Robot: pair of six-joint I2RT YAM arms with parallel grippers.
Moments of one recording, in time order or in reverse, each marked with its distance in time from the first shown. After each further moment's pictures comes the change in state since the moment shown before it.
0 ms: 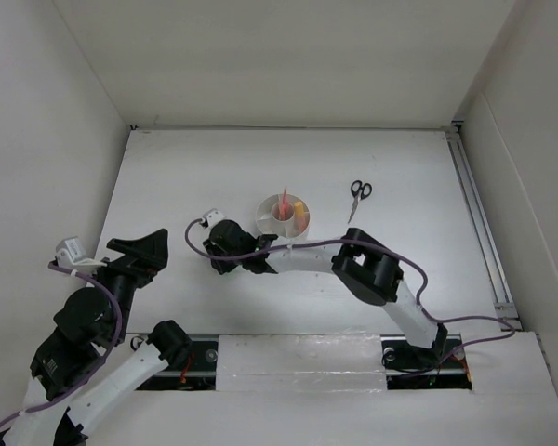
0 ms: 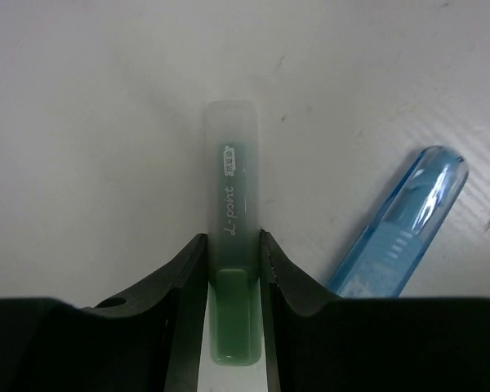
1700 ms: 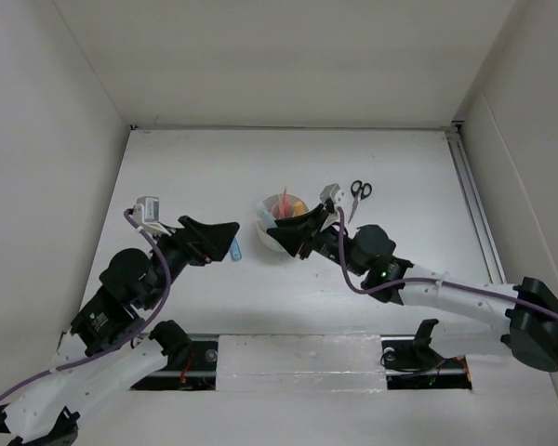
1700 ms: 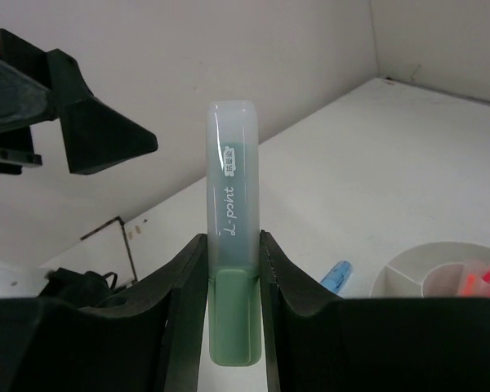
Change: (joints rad) left arm 0.000 0.249 -0.062 0.346 0.485 0.095; right arm -0.140 -1.095 -0.993 0.796 -0.205 -0.039
